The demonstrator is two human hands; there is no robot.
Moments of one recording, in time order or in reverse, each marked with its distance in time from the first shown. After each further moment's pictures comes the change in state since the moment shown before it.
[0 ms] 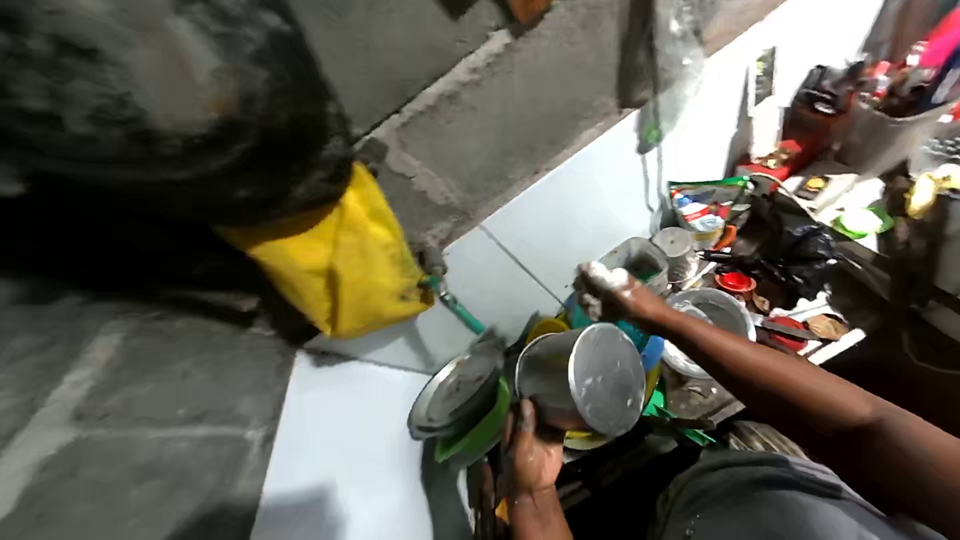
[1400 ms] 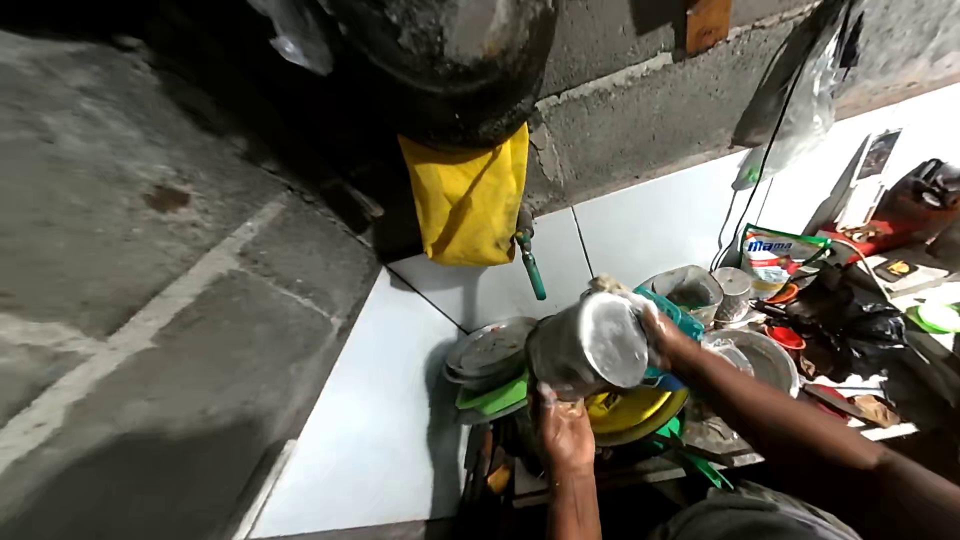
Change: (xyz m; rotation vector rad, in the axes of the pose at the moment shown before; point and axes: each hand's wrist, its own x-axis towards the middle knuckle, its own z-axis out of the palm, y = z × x) left_hand -0.022 -0.013 0.009 -0.238 0.350 0.364; right_hand -0.023 0.010 0.075 0.124 0.053 0.132
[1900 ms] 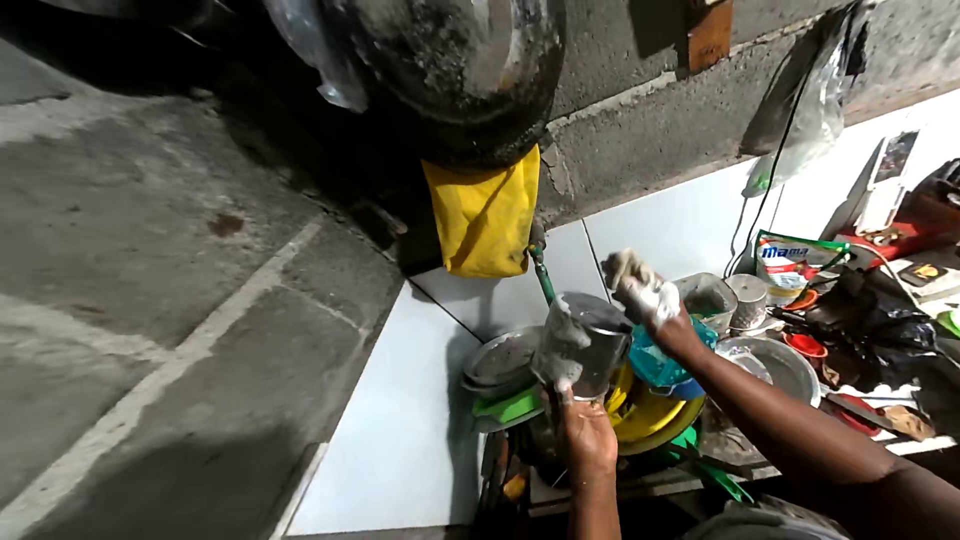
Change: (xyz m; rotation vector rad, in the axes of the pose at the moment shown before) left_hand 0.005 -0.006 0.022 0.066 0.096 -0.008; right_hand 0.018 -0.033 0.017 -0.417 0.027 -0.539
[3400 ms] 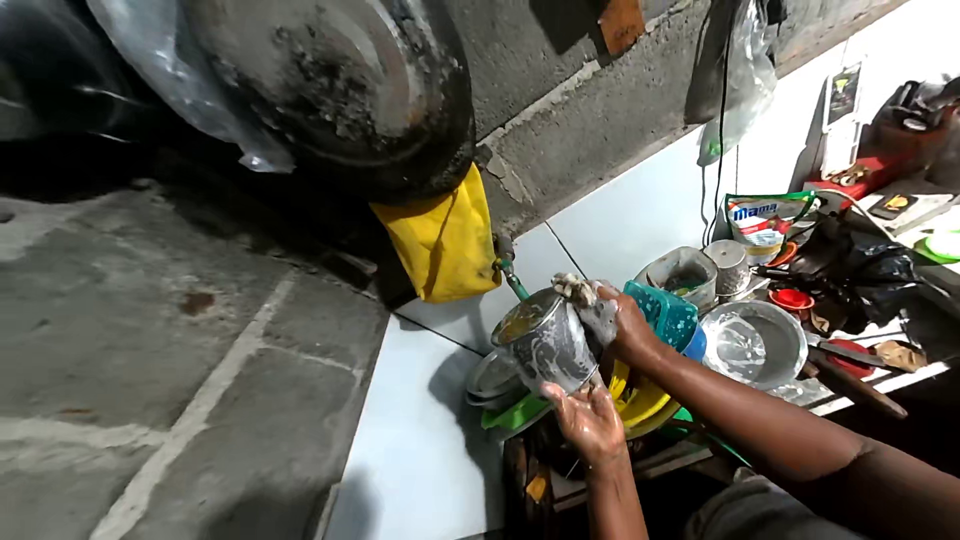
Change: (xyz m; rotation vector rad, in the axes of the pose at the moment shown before) left_hand -0.009 -0.011 0.029 -0.287 -0.050 -0.018; right_hand -0.013 0.004 0.015 -0.351 0.043 -0.057
